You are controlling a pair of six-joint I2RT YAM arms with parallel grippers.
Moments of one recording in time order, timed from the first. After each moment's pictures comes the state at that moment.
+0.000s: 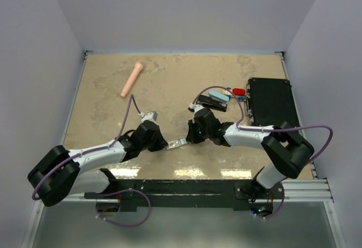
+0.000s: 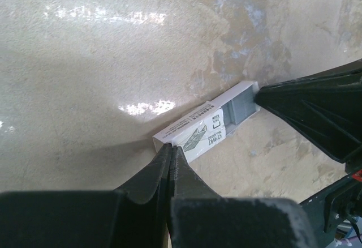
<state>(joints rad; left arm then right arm) -0.78 1.21 0.43 0.00 -0.07 -0.90 0.80 1.57 0.71 0.05 -0.09 0.54</state>
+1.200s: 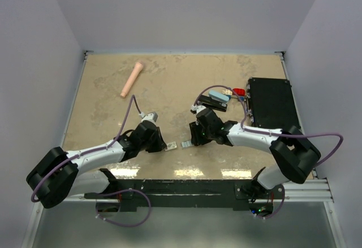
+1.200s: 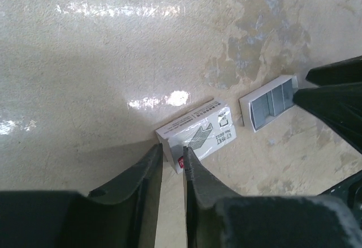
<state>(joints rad) -0.76 1.20 0.43 -0.05 -0.04 -0.82 0.80 1.51 0.73 -0.13 -0.02 0.44</state>
